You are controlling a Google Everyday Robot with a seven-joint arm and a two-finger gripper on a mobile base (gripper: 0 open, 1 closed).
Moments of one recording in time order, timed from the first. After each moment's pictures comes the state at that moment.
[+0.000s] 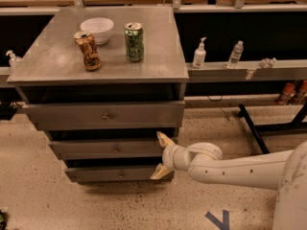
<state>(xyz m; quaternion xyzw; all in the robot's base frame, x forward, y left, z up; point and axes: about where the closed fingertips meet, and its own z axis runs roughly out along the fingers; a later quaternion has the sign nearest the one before) 0.602 -0.018 0.483 -0.64 0.62 0.03 0.45</state>
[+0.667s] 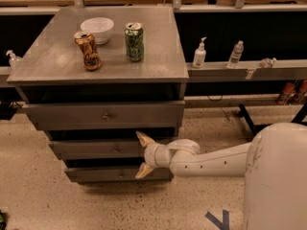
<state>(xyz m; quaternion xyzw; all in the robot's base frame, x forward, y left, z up) 0.617 0.059 0.465 -0.69 0.55 0.05 0.47</state>
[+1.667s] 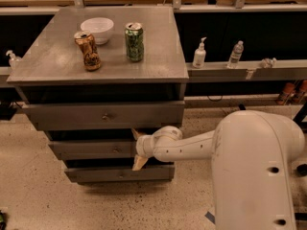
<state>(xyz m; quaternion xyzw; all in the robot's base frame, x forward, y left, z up) 0.665 0.078 0.437 -0.72 0.58 0.01 0.38</state>
